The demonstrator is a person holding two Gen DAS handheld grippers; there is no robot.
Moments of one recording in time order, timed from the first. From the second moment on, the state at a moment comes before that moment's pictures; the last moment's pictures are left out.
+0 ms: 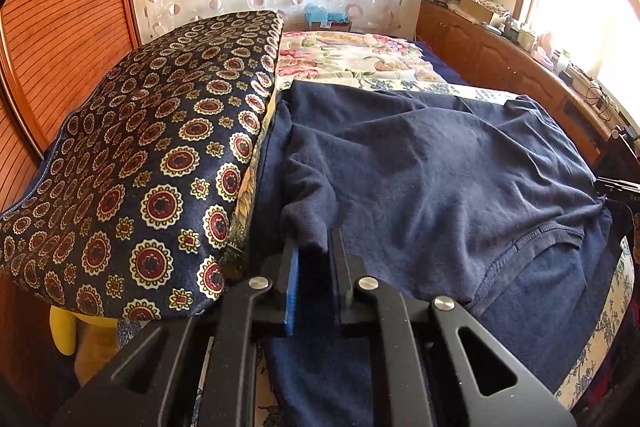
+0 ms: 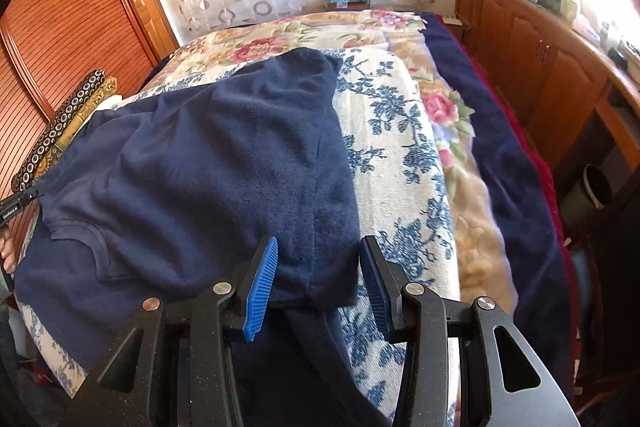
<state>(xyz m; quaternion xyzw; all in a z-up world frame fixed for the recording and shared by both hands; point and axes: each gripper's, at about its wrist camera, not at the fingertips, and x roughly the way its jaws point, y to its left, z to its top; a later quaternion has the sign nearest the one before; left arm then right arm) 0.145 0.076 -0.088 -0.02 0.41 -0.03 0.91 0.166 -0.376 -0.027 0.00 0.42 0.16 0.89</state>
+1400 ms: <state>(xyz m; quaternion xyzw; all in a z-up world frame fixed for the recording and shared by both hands) -0.002 0.072 -0.074 -0.07 0.36 -0.06 0.93 0.024 -0.414 -0.021 -0.02 0.33 0.17 0.93</state>
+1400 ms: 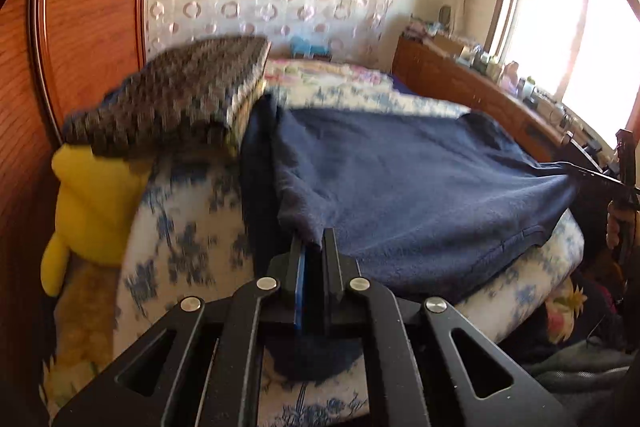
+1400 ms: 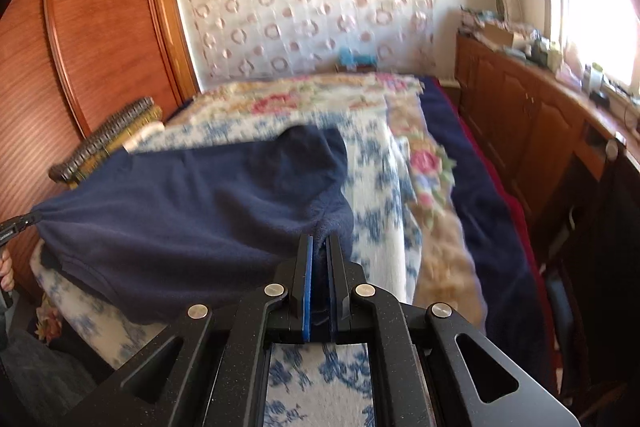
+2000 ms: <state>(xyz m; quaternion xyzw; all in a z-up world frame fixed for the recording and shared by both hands) -0.010 0.073 -0.085 -0.05 0.36 -0.04 0.93 0.014 -0.392 -0.009 -0.05 0.32 0.16 0.93</state>
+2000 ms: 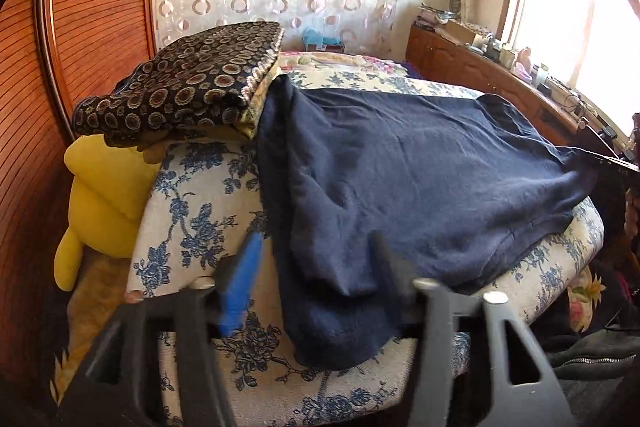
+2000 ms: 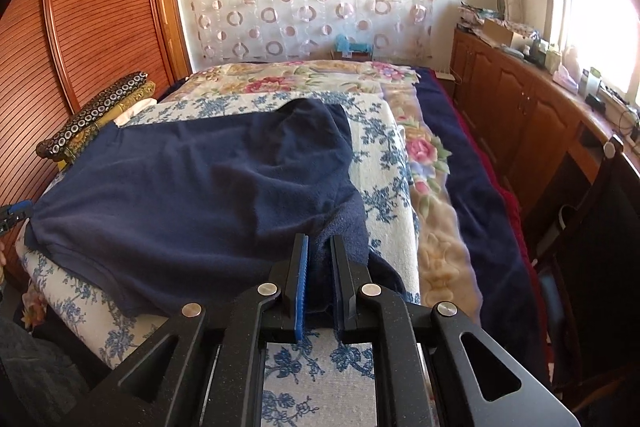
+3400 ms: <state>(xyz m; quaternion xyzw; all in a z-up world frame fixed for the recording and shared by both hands) -0.001 0.071 -0.103 -0.10 0.38 -0.09 0.92 0.031 -0.307 -0.075 -0.12 0.35 0.21 0.90</state>
